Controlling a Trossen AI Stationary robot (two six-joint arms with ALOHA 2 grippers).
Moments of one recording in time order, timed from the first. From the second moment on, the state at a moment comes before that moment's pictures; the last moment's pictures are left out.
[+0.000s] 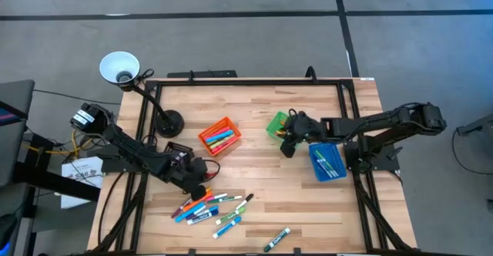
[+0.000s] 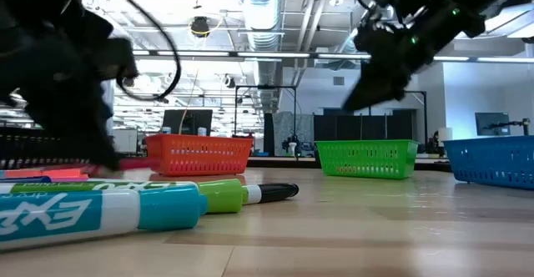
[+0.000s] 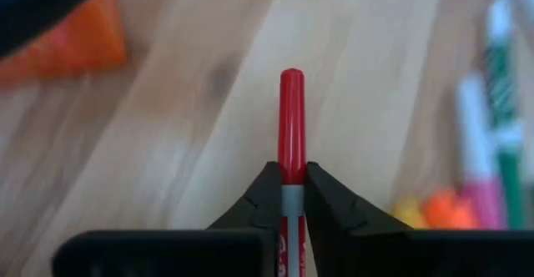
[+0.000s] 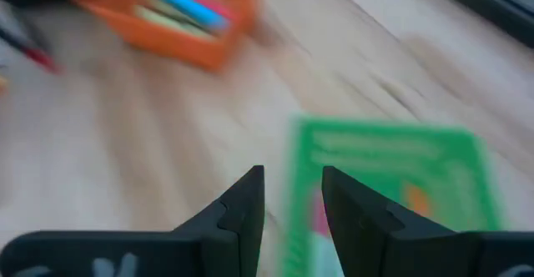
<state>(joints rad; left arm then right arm) -0.53 1.43 0.48 -0.06 -0.43 -0.74 -0.05 1.26 0.61 -0.06 0.24 0.30</state>
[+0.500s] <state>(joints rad) -0.36 1.43 0.49 0.51 -0.52 -0.27 0.08 1.26 0.61 0.24 0.08 0.04</state>
